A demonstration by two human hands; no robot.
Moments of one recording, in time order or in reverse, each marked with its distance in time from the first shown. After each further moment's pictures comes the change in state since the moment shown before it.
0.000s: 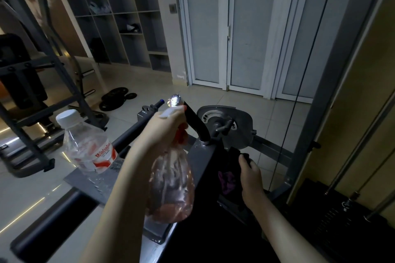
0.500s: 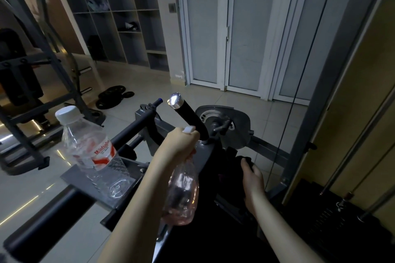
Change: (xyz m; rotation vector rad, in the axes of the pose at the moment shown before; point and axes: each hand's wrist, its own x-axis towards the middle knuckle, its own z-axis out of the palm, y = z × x) left_hand 0.015 -0.044 0.031 0.259 -0.021 -0.222; right_hand -0.003 0.006 -0.009 0.056 0.047 0.085
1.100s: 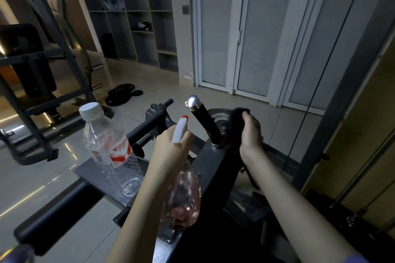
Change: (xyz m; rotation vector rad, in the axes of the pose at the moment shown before) left_hand -0.040 -0.018 -0.030 -0.238 0.206 0.274; right_hand 0.002 -0.097 0.086 0.064 -0.150 -0.296
